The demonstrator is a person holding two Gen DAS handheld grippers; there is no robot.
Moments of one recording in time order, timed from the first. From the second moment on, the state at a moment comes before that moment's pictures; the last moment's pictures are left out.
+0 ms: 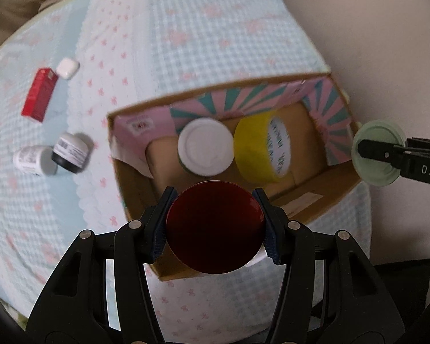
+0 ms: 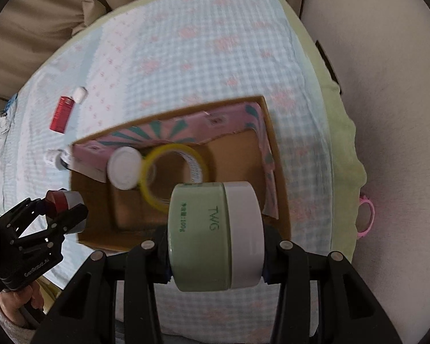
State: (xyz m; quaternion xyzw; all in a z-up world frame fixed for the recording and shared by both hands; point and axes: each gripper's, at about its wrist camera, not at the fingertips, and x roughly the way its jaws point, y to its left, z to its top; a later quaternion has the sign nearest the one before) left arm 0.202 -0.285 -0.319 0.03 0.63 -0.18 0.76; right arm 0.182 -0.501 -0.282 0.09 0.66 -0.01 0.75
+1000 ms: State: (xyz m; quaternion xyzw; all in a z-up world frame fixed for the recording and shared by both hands) left arm 0.213 -0.310 -0.375 0.08 0.68 -0.18 0.70; right arm 0.210 -0.497 -0.353 0.09 0.66 0.04 0.75
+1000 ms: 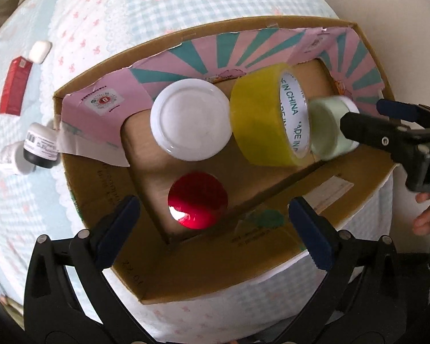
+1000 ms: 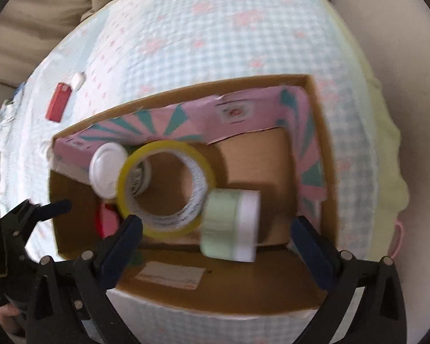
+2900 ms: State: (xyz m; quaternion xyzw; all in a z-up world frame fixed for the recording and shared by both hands) left arm 0.234 0.031 -0.132 0.09 0.51 -0.17 0.84; right arm 0.165 -0.229 -0.161 0.10 0.56 -0.03 0.82
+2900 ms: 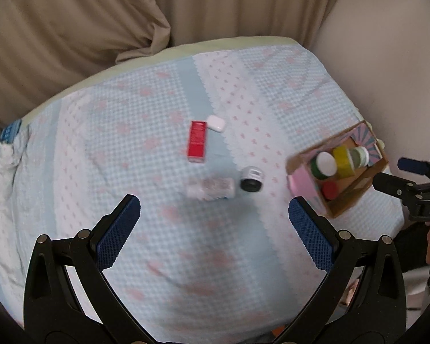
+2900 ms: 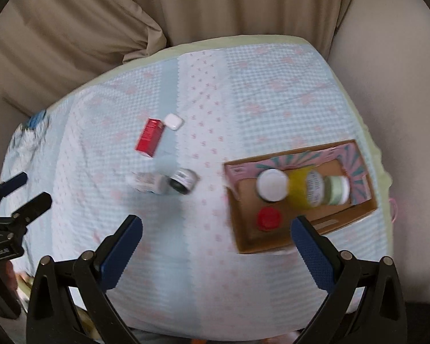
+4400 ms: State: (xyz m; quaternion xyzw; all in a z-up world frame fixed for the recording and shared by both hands) left arm 0.498 -0.030 -0.448 0.14 0.69 -0.20 0.68; right arm 0.308 -0.173 -0.442 0.34 0.66 -0.13 0.66
